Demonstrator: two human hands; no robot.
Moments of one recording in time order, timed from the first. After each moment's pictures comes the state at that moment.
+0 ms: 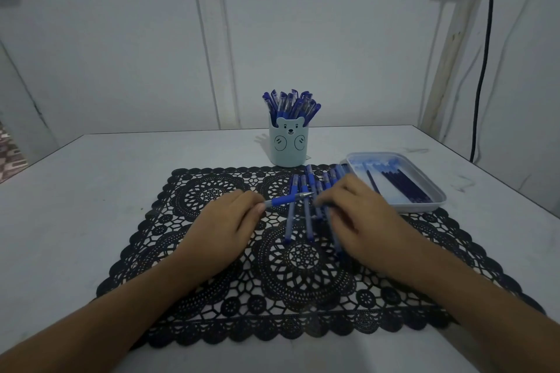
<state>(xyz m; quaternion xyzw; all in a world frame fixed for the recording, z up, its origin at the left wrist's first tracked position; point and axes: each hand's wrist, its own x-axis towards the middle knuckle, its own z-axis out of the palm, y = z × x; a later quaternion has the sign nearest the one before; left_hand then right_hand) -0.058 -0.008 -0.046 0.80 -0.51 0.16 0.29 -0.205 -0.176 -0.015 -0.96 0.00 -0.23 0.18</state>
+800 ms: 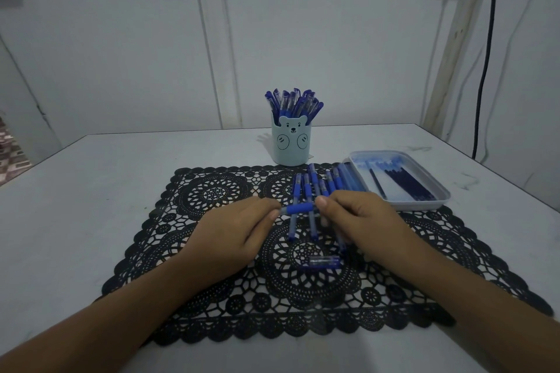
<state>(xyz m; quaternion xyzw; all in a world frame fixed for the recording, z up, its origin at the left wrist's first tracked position) -0.070 -0.002 -0.040 0.77 -0.57 0.18 0.24 -0.199 -0.171 -0.021 -0.88 0.06 -0.22 0.42</state>
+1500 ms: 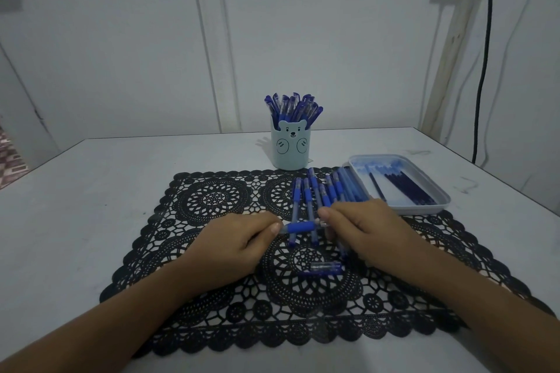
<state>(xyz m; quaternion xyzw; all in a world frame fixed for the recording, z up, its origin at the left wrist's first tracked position) -0.068 0.000 -0.038 0.78 -0.57 0.06 0.26 -0.202 -0.178 -0.019 -0.94 -0.01 -0.21 0.28</state>
